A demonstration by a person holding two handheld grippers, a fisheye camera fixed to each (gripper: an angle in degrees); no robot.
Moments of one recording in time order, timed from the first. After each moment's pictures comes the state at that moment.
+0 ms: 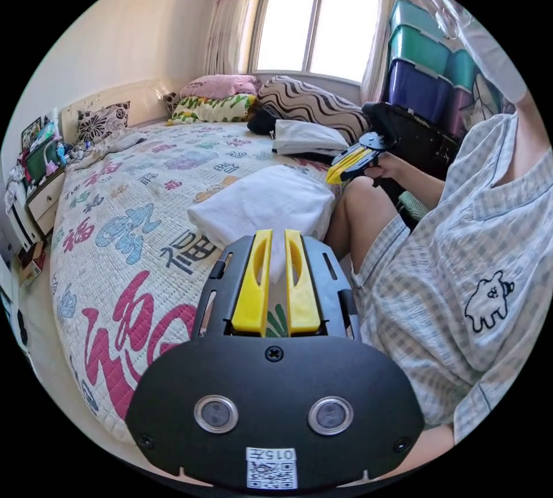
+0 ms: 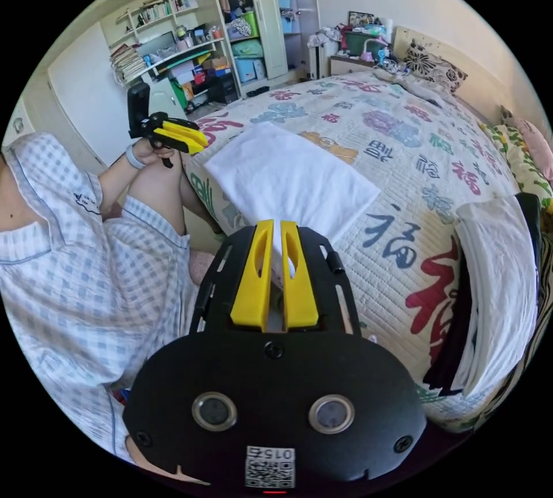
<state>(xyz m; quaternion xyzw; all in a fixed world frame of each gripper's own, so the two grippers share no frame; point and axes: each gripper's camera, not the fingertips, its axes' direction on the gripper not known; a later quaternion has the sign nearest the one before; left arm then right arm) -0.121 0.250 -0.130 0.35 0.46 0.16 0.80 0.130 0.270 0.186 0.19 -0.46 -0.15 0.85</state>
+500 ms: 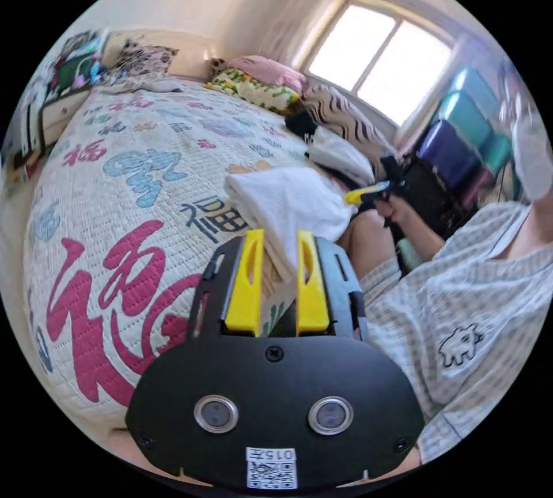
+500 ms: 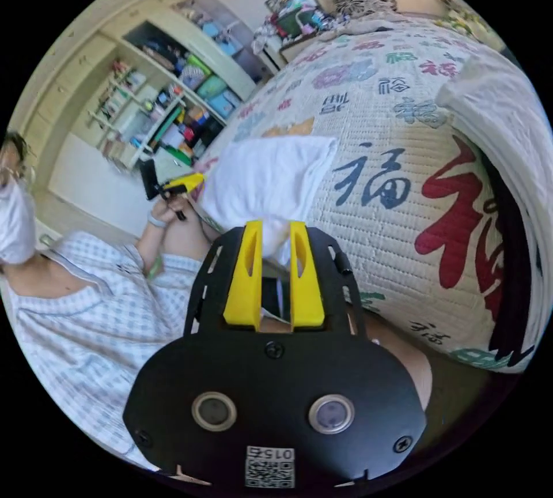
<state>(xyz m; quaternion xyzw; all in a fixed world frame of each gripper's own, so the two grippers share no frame) -0.214 0.178 -0.025 0.27 0.61 -0.04 0.75 0.253 0.271 0.311 0.14 -0.66 0.06 0.74</state>
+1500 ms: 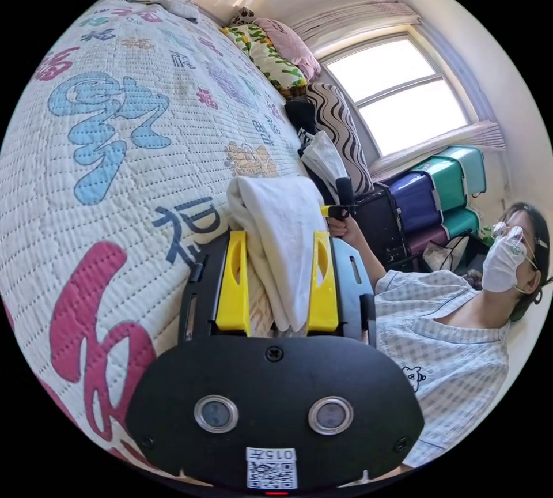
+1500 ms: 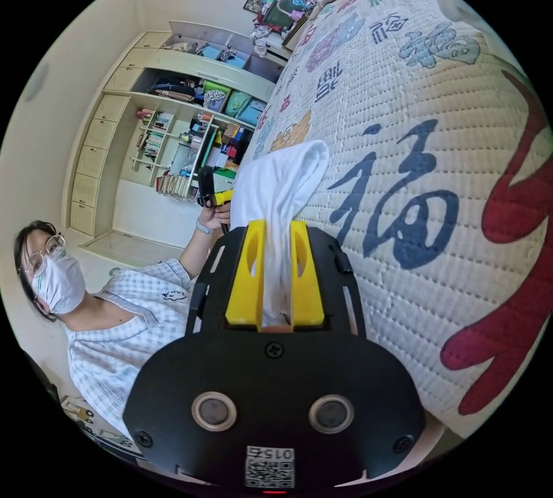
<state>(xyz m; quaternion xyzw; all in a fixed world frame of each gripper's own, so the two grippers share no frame) -0.174 -0.008 0.089 0.13 0.72 0.00 0.68 0.338 0.235 0.428 0.07 -0.78 0.06 0.62</state>
